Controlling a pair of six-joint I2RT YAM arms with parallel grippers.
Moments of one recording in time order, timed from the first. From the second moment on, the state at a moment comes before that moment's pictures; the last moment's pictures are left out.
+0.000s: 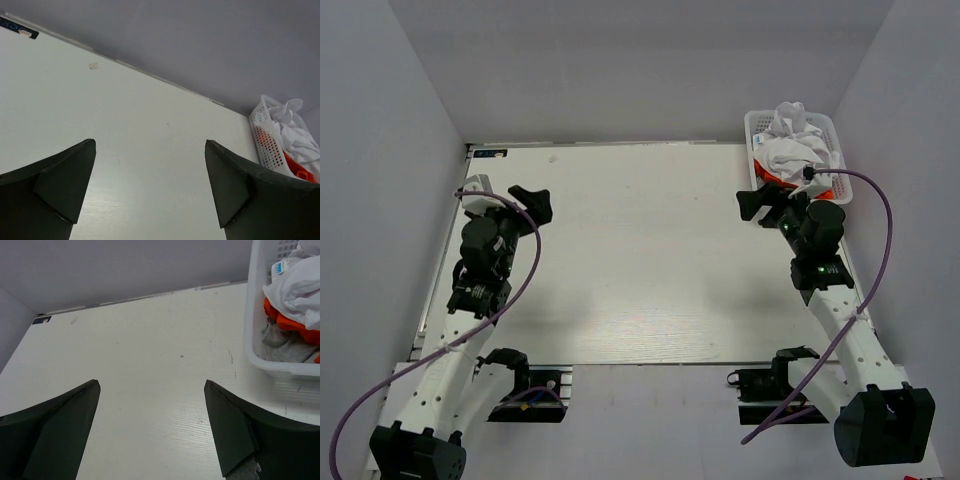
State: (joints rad) left arm -0.20 0.79 0.74 0.04 -0.17 -0.50; right arm 0.11 0.93 0.69 0.15 -0.18 0.36
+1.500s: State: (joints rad) left arm -0.20 1.24 1.00 -0.19 -0.27 -0.47; right arm -0.06 2.37 2.19 -0.44 0.22 -0.02
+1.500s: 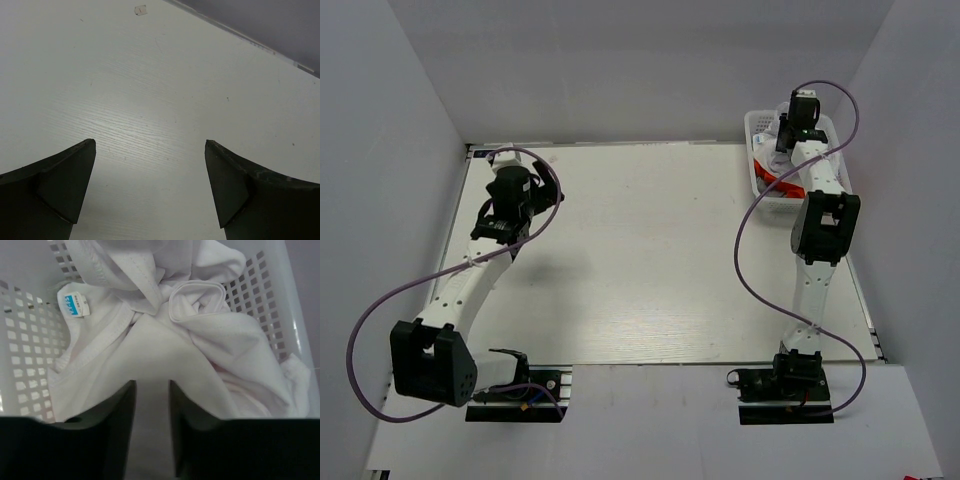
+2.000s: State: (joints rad) left arm -0.20 1.27 1.02 -0.19 -0.25 -0.47; right arm -0.05 2.34 2.16 -0.40 0.14 -0.01
